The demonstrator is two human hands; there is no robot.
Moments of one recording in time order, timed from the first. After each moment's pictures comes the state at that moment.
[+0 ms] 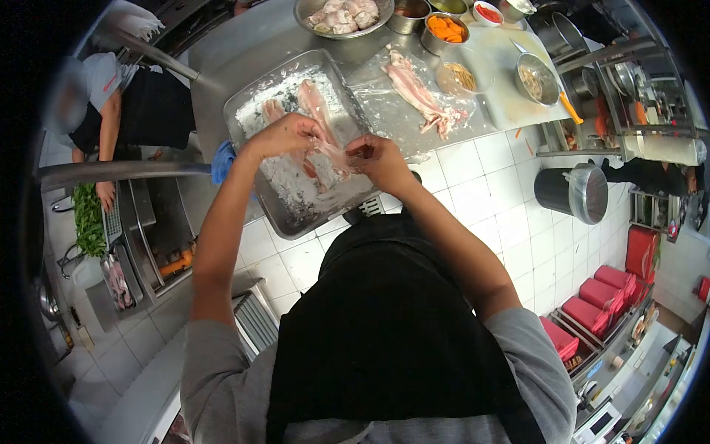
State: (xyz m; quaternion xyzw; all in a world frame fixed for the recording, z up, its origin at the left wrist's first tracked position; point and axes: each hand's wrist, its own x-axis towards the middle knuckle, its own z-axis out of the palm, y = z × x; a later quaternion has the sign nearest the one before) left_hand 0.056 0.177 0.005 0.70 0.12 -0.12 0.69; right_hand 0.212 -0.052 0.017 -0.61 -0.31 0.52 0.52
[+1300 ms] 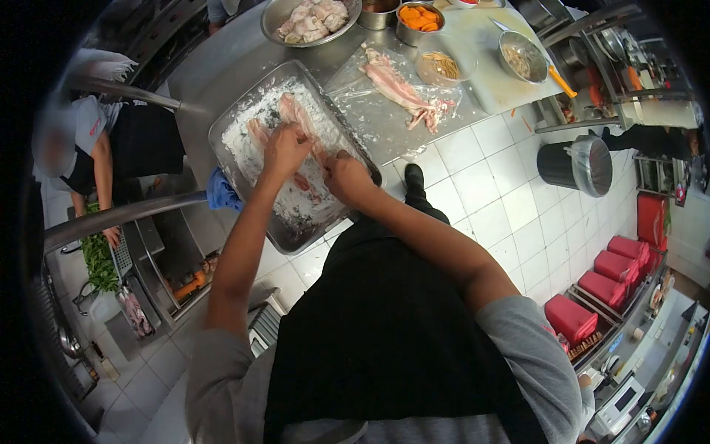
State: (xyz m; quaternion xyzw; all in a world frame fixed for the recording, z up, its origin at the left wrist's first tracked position) left_hand 0.081 0.140 -0.017 0.91 0.31 0.07 0.25; right_hand 0.172 -0.030 -0.041 -0.75 -0.52 0.22 0.33
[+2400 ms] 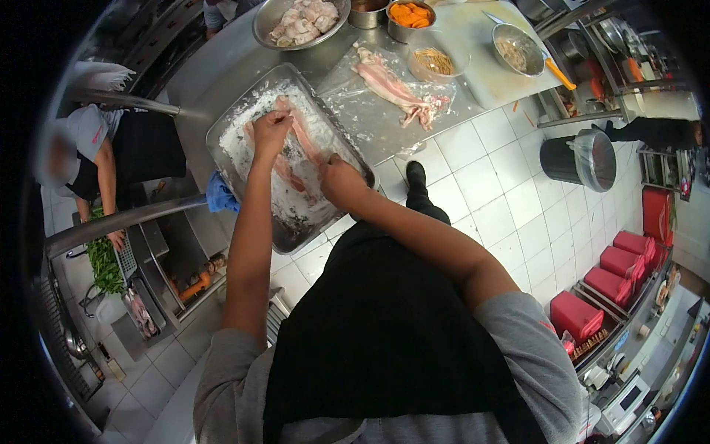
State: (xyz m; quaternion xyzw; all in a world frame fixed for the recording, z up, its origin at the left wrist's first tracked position) left_hand 0.097 0.181 -0.065 0.73 0.44 0.24 0.47; right_hand 0.170 -0.037 -0.036 -0.73 -0.61 0.20 0.24
